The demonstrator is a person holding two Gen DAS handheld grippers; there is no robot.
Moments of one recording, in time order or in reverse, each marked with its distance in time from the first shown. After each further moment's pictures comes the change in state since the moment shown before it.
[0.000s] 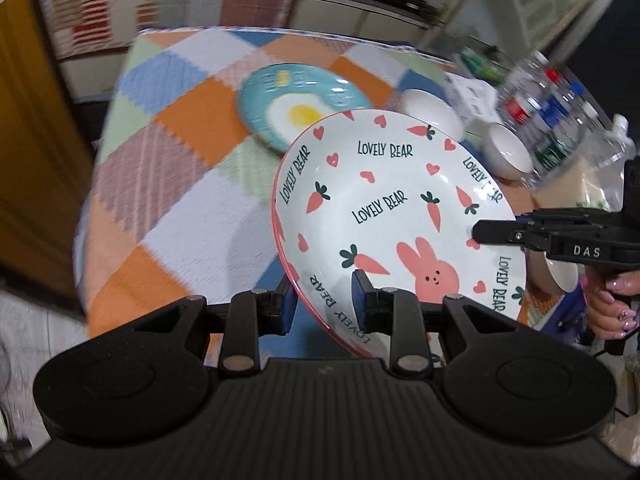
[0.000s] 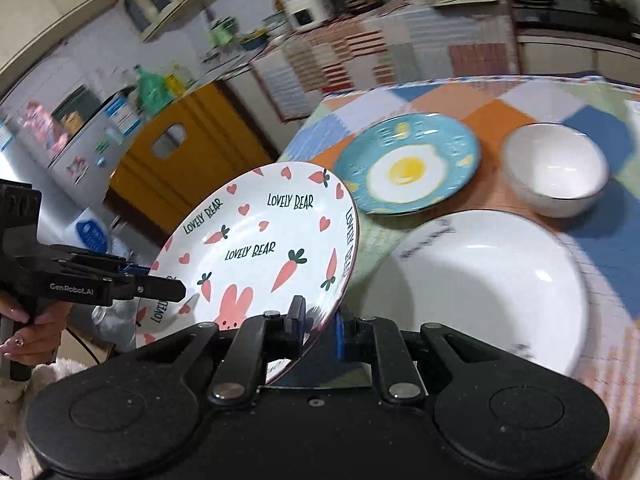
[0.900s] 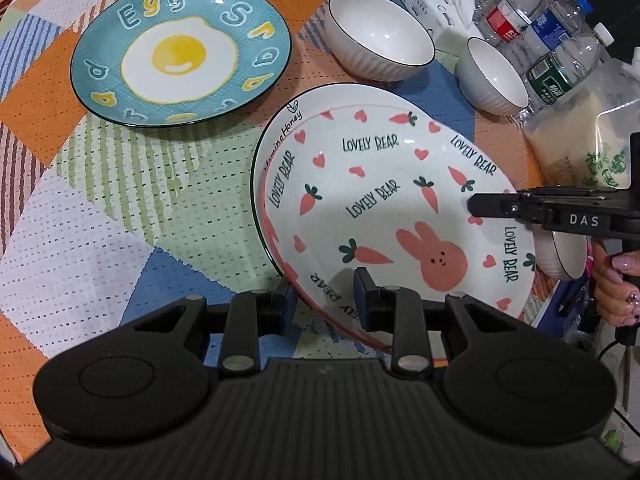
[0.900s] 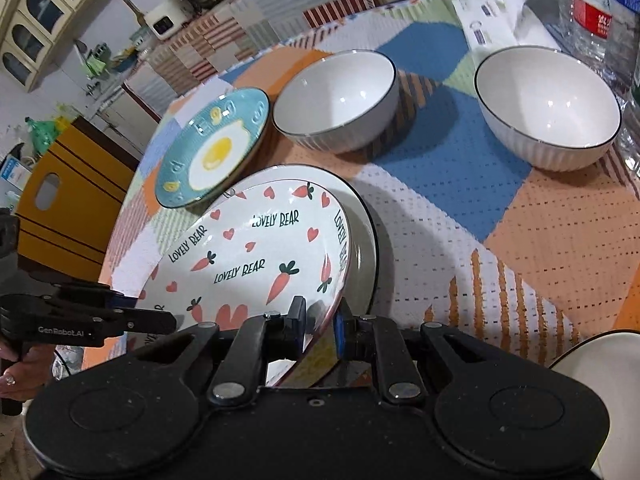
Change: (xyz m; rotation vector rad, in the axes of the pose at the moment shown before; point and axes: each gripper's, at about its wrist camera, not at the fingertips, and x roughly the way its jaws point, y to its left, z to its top) left arm 0.122 -0.030 0.017 0.068 0.253 -0.086; right arm -0.006 -0.131 -0.022 0.280 0.077 -0.199
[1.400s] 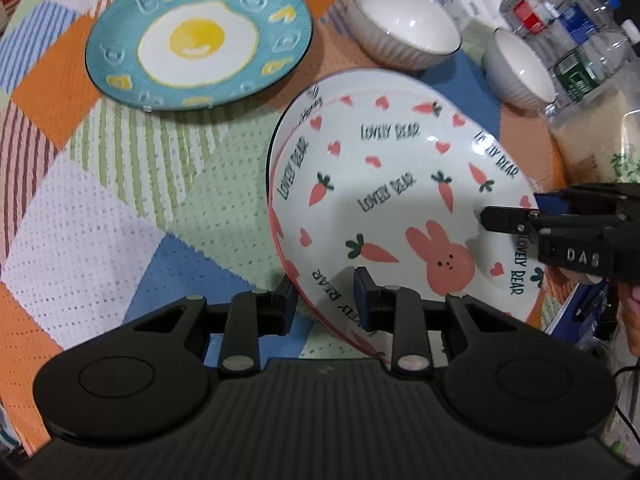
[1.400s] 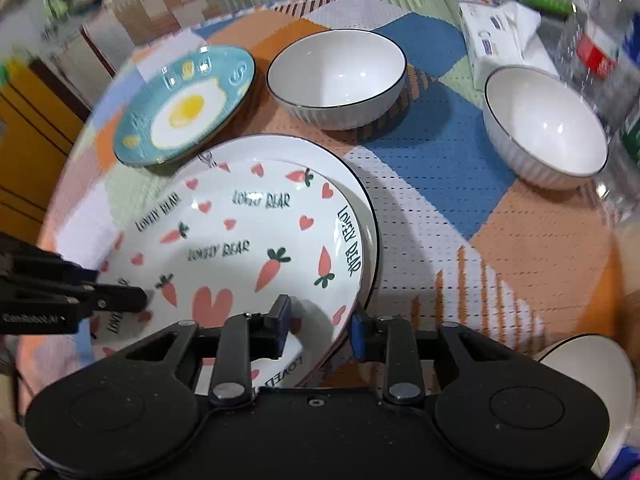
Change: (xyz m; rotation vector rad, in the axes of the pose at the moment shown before) left arm 0.010 -0.002 0.007 -0.038 0.060 0.069; right arm 0.015 0.046 0.005 -0.120 0.101 -0.265
